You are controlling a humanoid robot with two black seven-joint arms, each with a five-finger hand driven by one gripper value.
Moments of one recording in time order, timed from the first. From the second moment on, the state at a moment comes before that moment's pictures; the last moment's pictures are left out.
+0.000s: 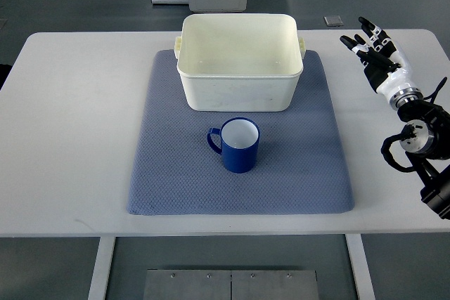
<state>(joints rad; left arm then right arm) -0.04 0.00 -0.10 -0.29 0.04 0.13 -0.11 0.68 -0.20 1.03 0.78 -0.41 0.06 0.24</state>
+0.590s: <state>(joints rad) -0.04 0.00 -0.10 -0.29 0.04 0.13 -0.11 0.68 -0.21 1.03 0.78 -0.41 0.06 0.24</state>
